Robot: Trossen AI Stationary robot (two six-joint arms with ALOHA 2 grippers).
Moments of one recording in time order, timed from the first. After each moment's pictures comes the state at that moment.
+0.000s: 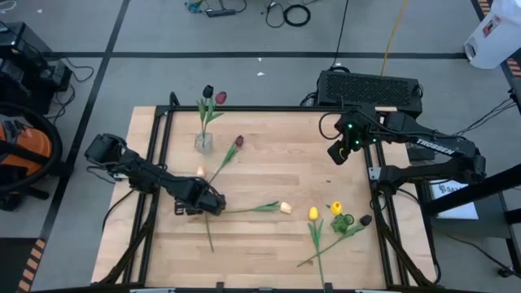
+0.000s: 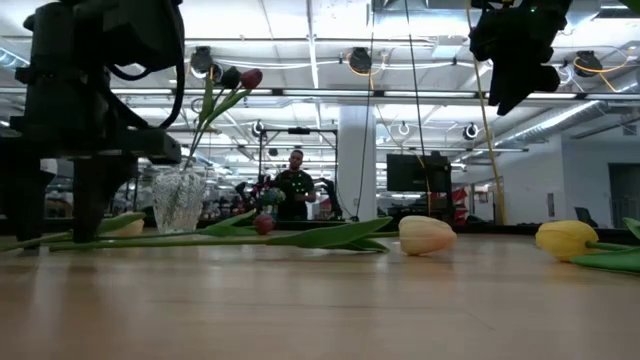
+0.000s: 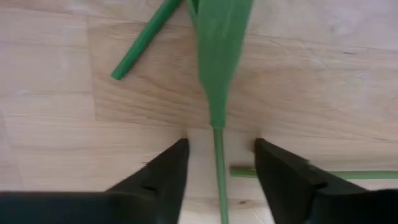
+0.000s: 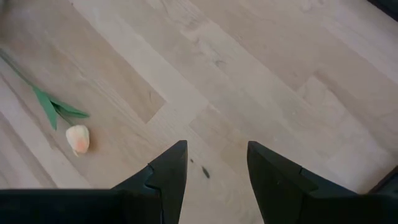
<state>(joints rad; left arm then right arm) -0.35 1.56 0.75 -0.67 0.06 -2.03 -0.39 1.03 1.07 -1.13 0.00 0.45</state>
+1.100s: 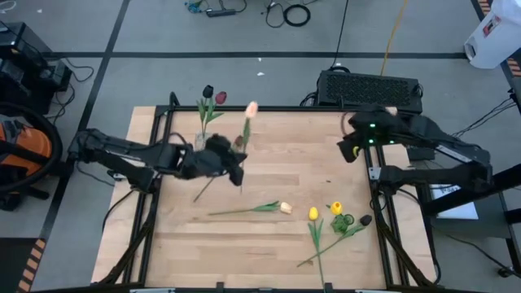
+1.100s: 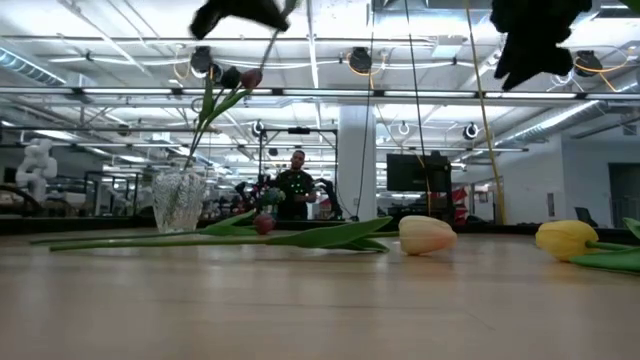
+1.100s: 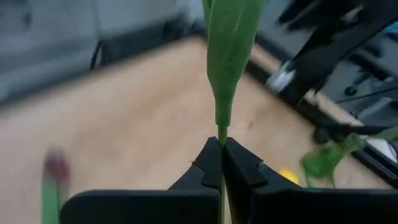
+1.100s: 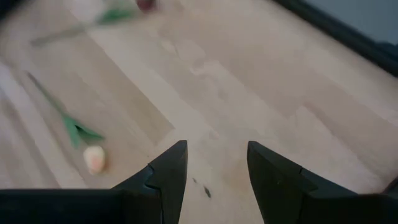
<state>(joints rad) -0.17 1.31 1.18 -0.42 -0.57 -0.70 -0.39 0.86 1.07 -1.09 0.04 0.44</state>
